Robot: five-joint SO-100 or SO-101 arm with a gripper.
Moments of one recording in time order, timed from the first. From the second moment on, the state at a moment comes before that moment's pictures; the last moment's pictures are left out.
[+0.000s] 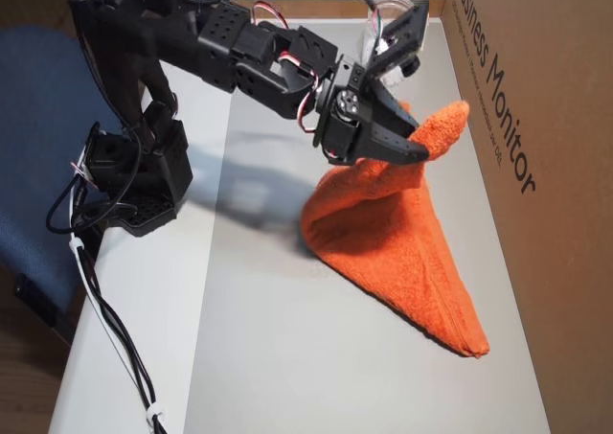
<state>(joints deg) 20.0 96.3 98.5 9.5 83.5</state>
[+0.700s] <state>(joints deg) 25.1 81.2 95.5 8.9 92.2</state>
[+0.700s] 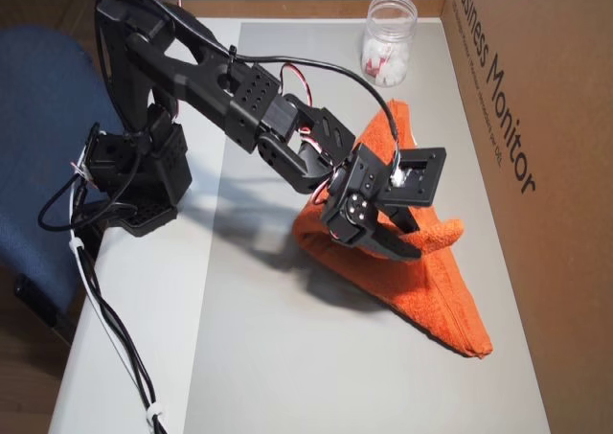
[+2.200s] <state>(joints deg) 23.1 44.6 55.0 8.9 108.6</state>
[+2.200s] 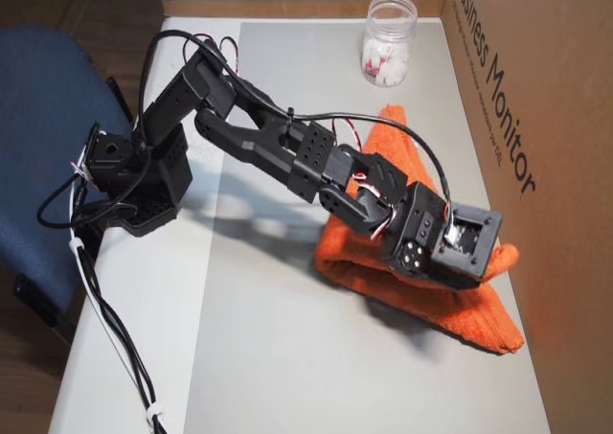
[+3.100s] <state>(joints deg) 26.2 39.2 55.5 8.9 132.5</state>
